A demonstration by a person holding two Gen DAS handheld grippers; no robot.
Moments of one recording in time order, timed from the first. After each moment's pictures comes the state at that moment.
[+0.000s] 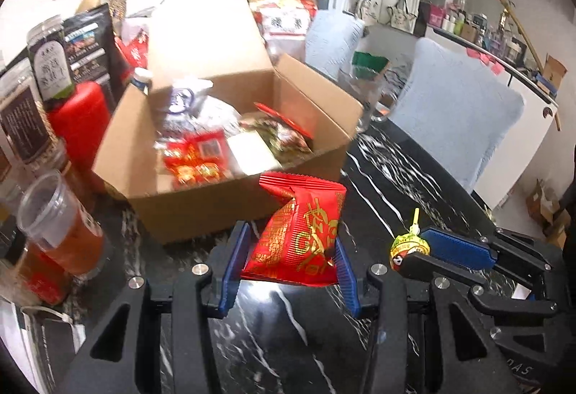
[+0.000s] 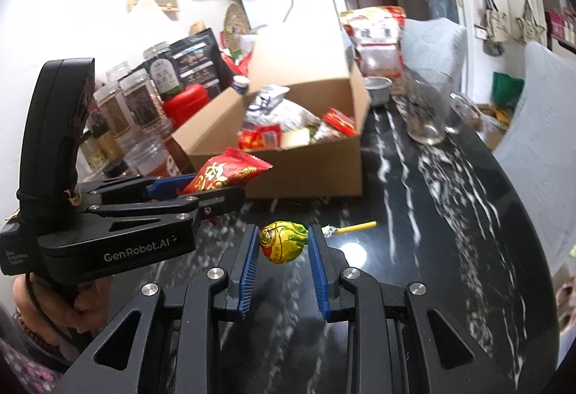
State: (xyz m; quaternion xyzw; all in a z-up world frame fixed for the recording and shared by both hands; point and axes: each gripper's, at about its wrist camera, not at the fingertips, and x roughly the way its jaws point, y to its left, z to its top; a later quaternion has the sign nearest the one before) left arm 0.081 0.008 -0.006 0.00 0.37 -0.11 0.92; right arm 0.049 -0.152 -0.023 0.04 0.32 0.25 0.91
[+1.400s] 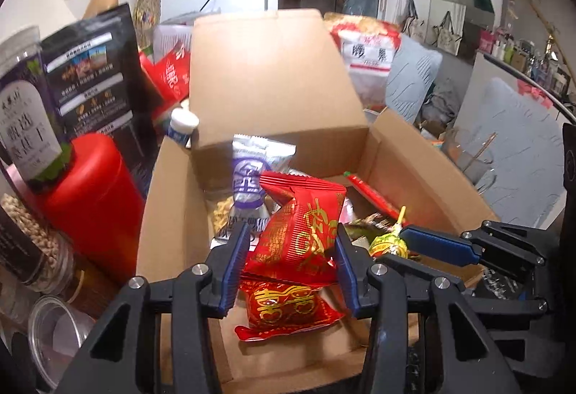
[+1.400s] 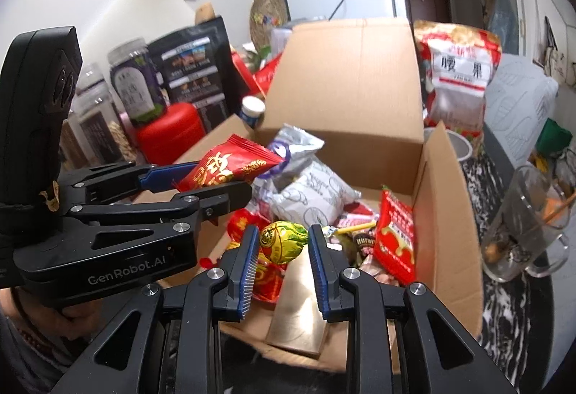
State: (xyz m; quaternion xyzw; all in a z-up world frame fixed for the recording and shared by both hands) left arm 0.230 0.069 -0.010 -0.01 0.36 -0.04 0.93; right arm 0.228 -0.072 -0.020 -0.02 0.33 0.32 0.89
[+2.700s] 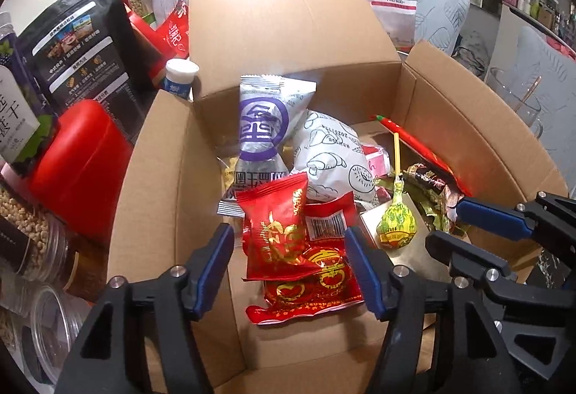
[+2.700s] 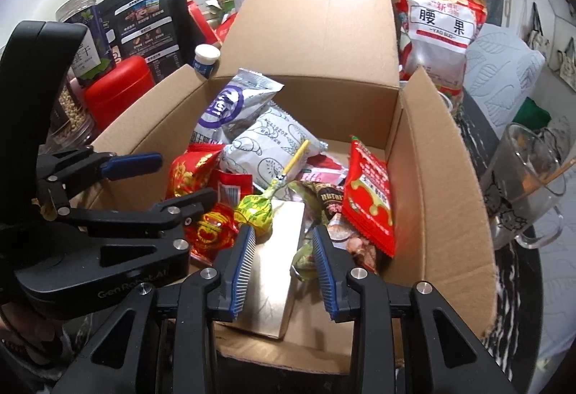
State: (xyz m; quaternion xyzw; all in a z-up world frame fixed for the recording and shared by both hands) left arm 0.245 0.055 -0.045 0.05 0.44 0.02 0.90; right arm 0.242 -0.073 -0.044 -0.06 0.40 0.25 0.88
